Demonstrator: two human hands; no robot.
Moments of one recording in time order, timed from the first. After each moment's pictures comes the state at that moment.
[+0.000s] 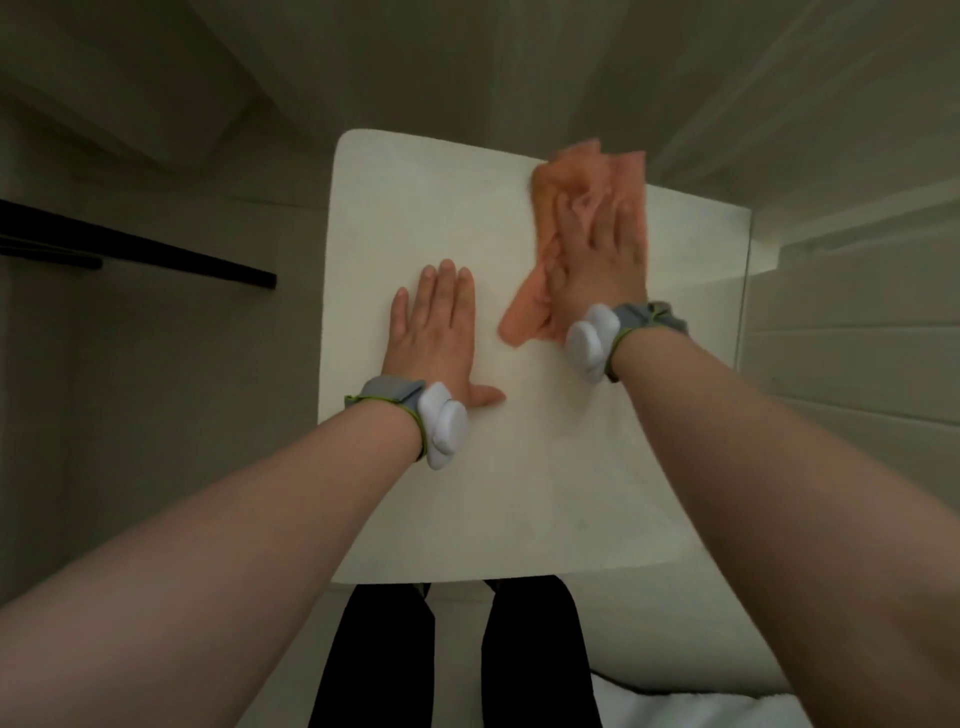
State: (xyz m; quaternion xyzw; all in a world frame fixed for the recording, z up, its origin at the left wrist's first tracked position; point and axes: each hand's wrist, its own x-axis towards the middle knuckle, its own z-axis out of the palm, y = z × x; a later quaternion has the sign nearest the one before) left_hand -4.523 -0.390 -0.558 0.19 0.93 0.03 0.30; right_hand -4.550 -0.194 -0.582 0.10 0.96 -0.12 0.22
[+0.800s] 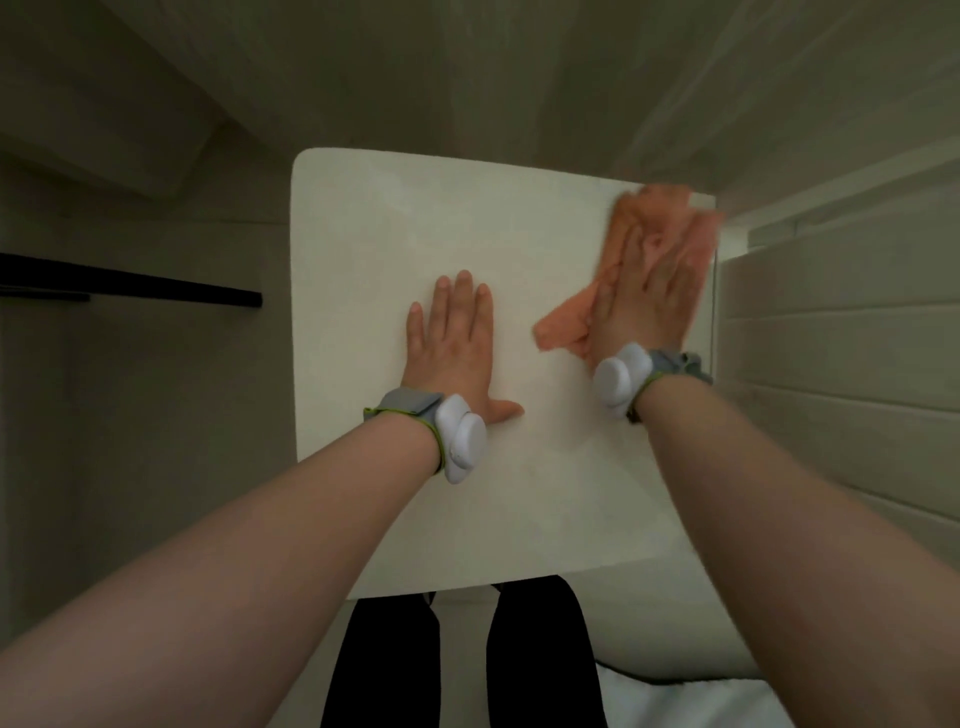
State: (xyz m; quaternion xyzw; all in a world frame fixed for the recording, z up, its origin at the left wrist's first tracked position) left_hand -4.513 -0.344 -0.548 0.23 0.92 0.03 0.32; right_hand -4.493 -0.151 -0.573 0.29 0.92 -0.16 0.18
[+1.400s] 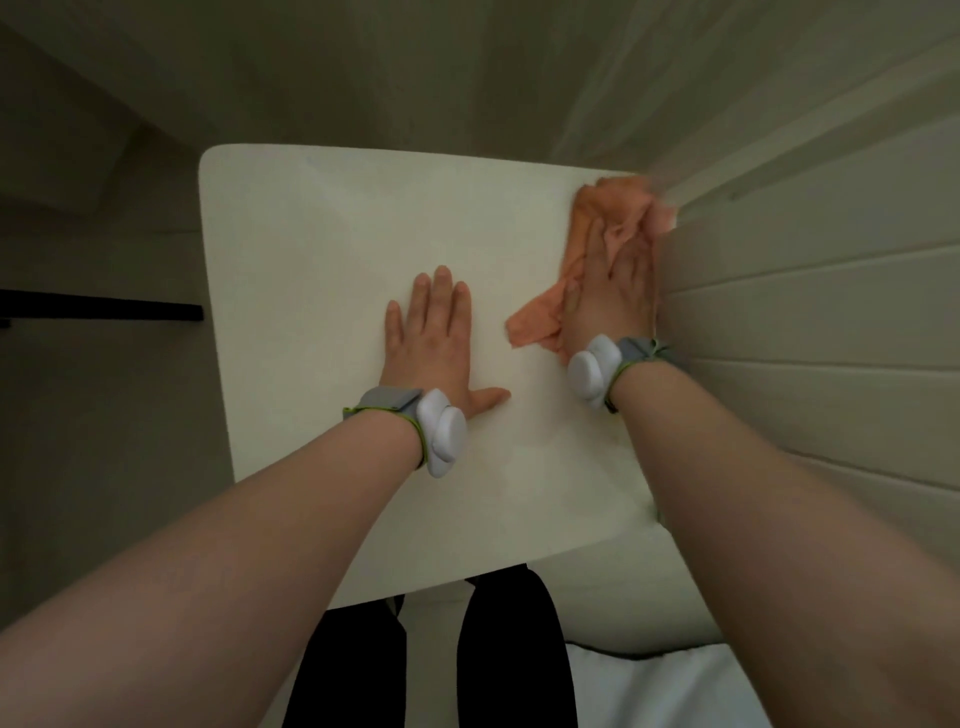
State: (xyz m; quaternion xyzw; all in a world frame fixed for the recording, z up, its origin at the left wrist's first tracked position) left_hand -4.502 -0.314 -0.560 0.26 0.91 0.03 0.31; right_hand -4.478 -0.121 -0.576 0.27 0.93 -0.16 0.20
